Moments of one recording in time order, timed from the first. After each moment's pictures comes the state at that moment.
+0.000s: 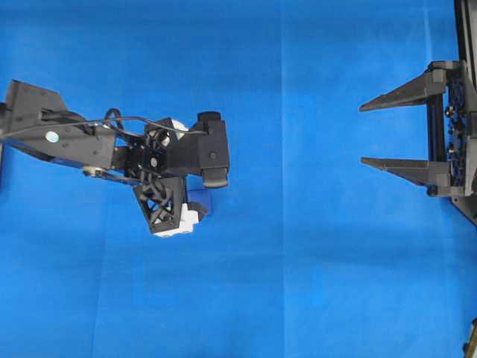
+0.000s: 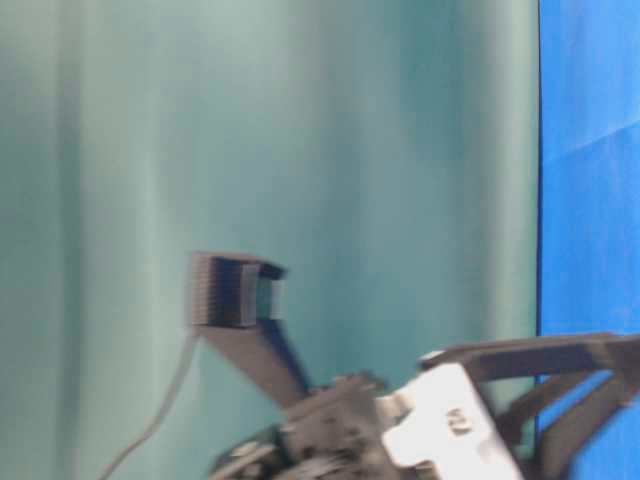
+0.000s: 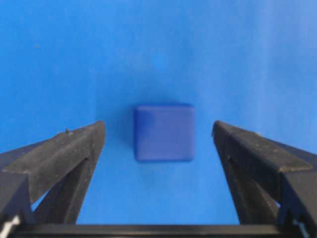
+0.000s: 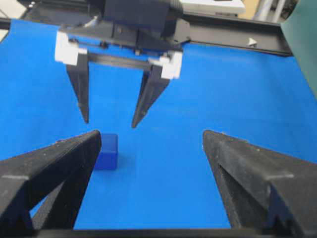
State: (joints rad) left arm -0.09 0.05 0.51 0.01 0.40 -0.23; right arm -0.01 -0.87 1.14 0.00 -0.18 0.04
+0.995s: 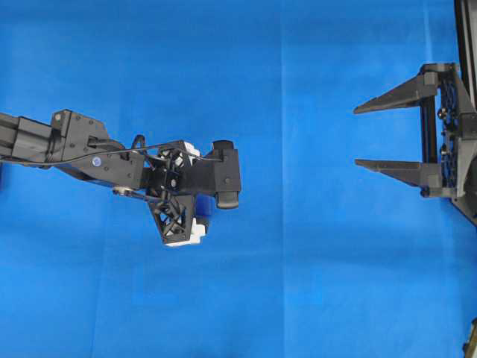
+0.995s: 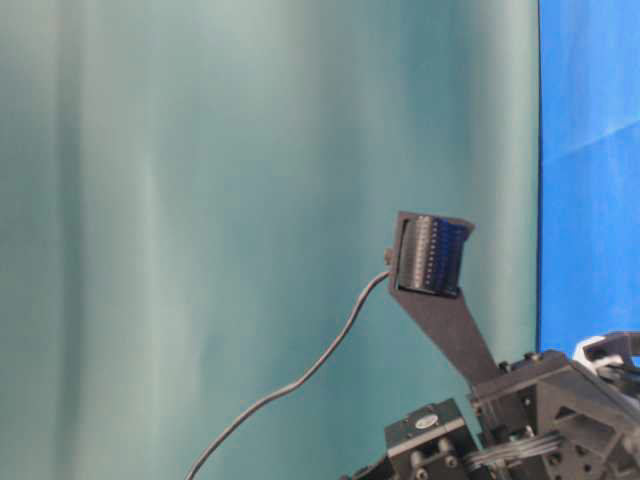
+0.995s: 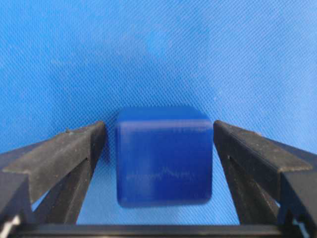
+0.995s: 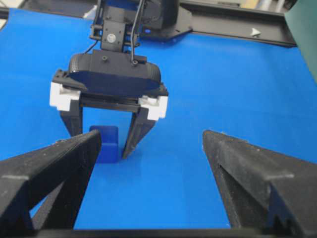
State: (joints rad) left arm -0.11 0.24 0.51 0.01 0.30 -0.21; right arm -0.01 -0.84 1.14 0.00 -0.19 0.04
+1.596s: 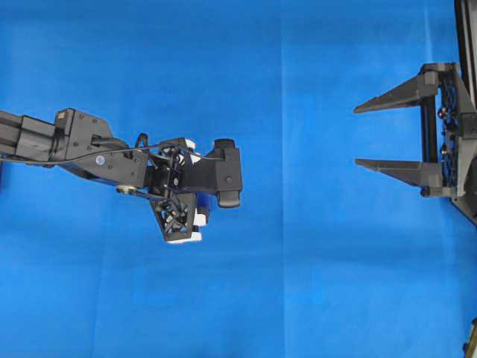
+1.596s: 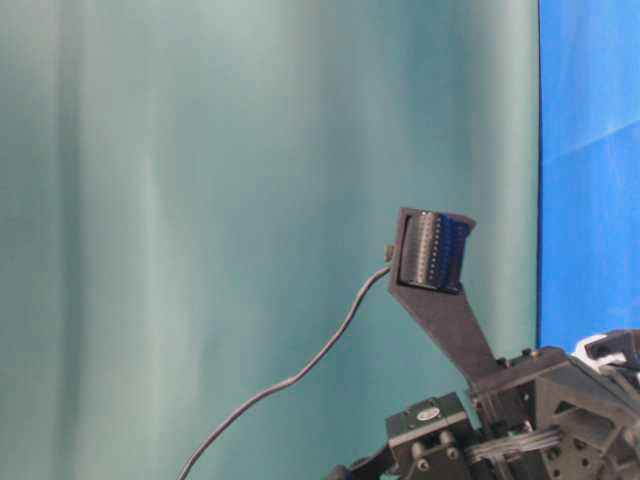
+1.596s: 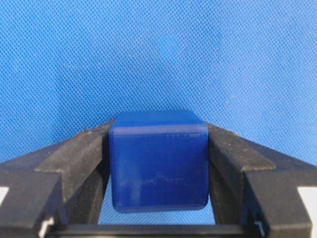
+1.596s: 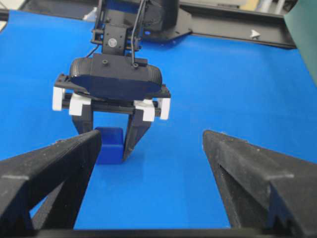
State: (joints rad) left arm -0.10 0.25 0.49 0.02 0.37 -0.21; right arm -0.01 -0.84 1.14 0.00 -0.20 0.04
